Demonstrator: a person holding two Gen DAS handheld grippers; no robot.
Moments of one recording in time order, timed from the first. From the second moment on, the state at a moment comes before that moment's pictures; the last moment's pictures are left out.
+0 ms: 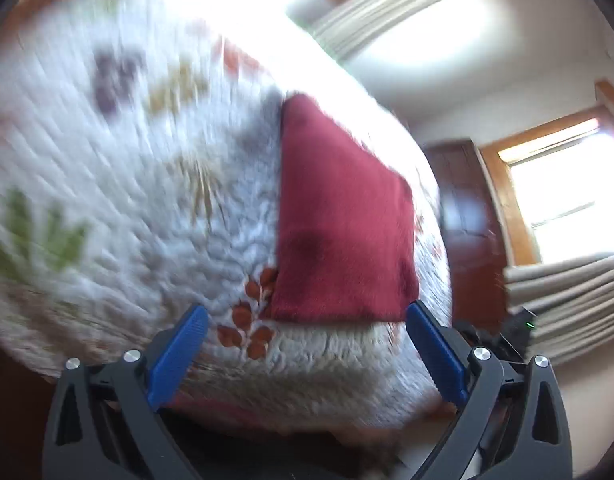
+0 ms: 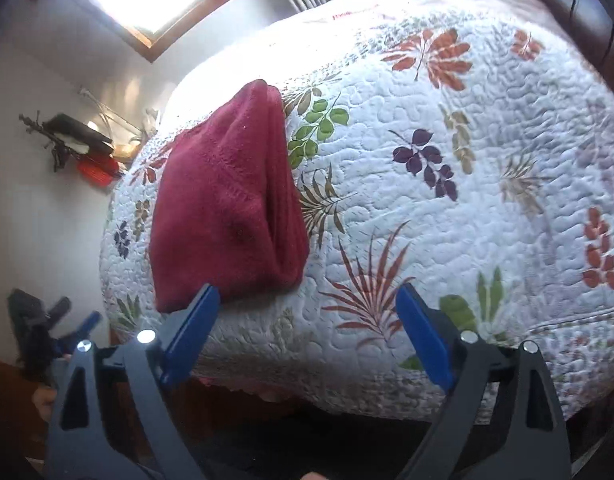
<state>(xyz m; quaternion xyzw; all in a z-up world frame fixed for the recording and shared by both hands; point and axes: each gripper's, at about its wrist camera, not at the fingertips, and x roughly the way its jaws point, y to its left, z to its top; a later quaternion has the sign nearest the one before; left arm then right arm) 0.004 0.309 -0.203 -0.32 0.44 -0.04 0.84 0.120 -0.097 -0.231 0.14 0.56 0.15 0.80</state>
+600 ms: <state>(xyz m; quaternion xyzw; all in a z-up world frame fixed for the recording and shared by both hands) -0.091 0.172 -0.024 -0.17 0.42 -0.03 0.89 -0.033 -0.073 -0.033 -0.03 0.38 0.09 0.92</state>
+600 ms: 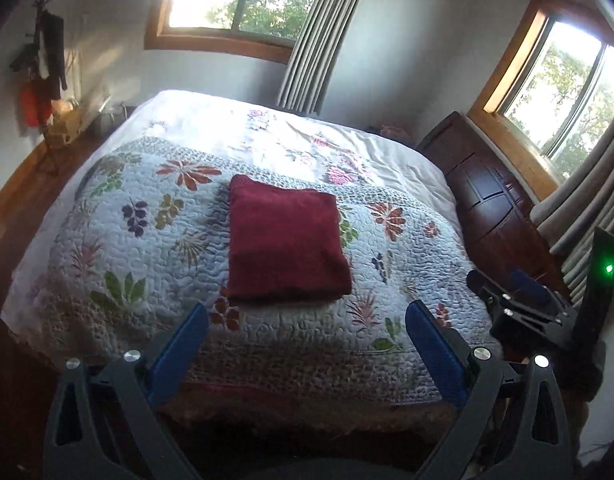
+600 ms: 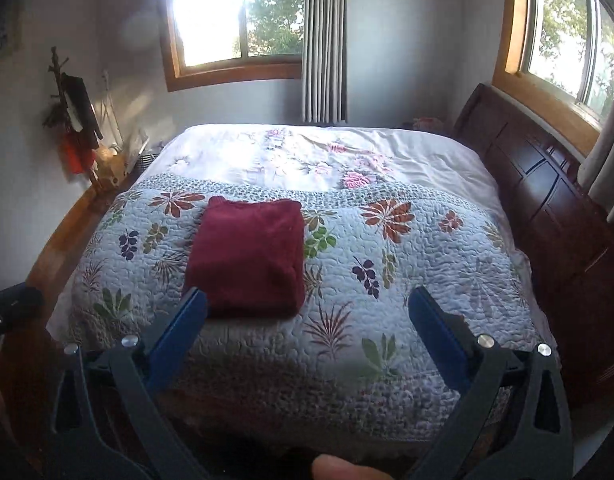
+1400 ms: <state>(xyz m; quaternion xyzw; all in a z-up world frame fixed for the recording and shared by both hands) -0.117 0.199 -0.032 -0.15 0.44 -0.05 0.88 -0.077 -0.013 -0.018 -0.04 0.39 0.08 0.92</state>
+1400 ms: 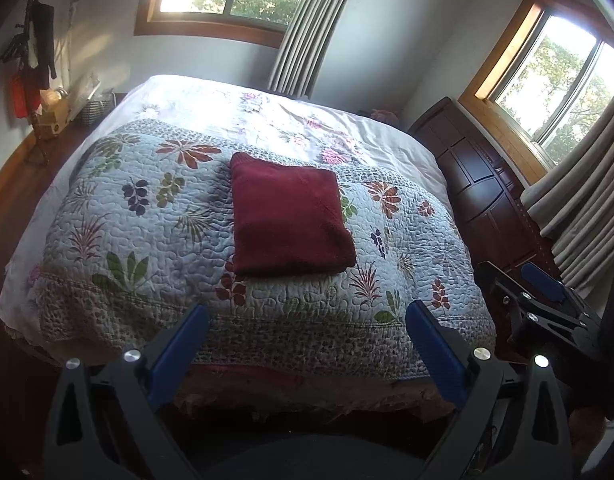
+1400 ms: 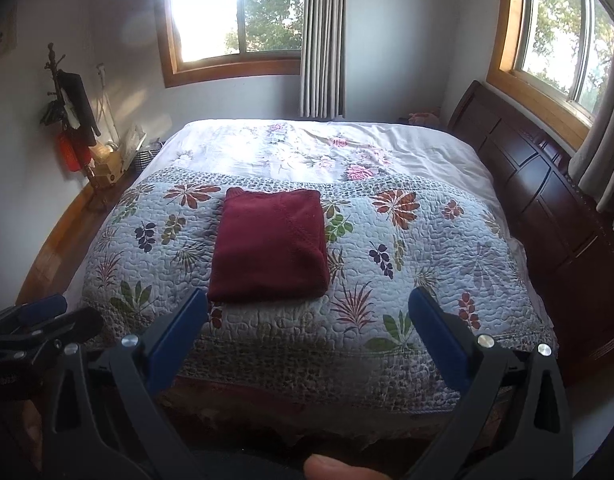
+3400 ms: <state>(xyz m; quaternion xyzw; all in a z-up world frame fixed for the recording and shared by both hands) -0.097 0.208 -0.036 -0.15 0.45 -0.06 0.88 -0.061 -0.008 -0.025 -0.04 0.40 0.09 0.91</state>
